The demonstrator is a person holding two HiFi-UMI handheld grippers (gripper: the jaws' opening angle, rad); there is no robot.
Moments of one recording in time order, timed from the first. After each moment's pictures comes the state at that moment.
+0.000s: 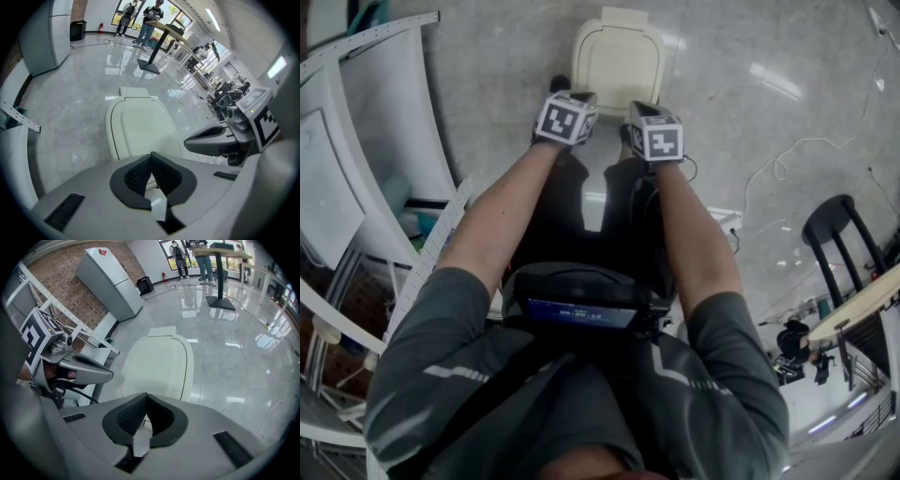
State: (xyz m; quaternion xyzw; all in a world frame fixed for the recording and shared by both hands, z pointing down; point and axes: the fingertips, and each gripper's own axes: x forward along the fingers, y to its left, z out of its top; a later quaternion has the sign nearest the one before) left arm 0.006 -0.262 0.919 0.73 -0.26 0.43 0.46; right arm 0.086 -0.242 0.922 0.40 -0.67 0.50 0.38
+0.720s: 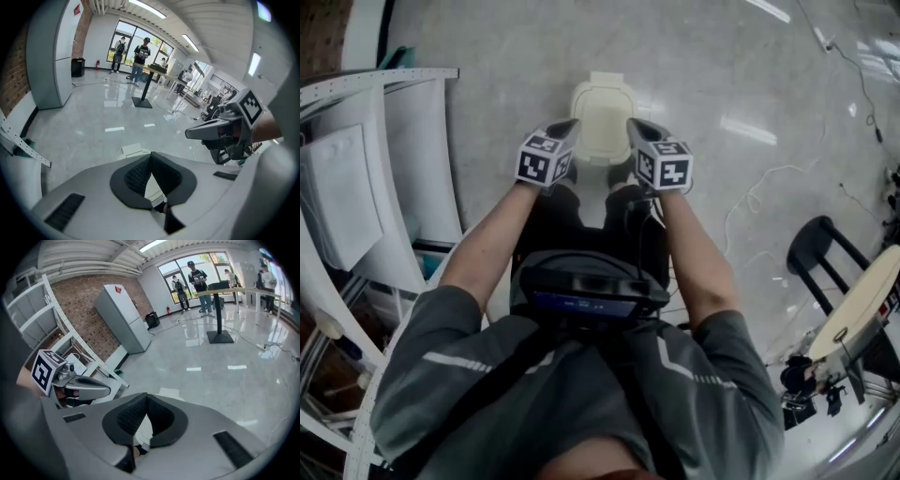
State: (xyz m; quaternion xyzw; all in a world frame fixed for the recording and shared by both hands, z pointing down) left arm -0.005 -0.336 0.741 0.81 -0.33 0.33 0.35; right arm 0.110 -0.335 0.733 0.45 -0.75 0.42 0.24
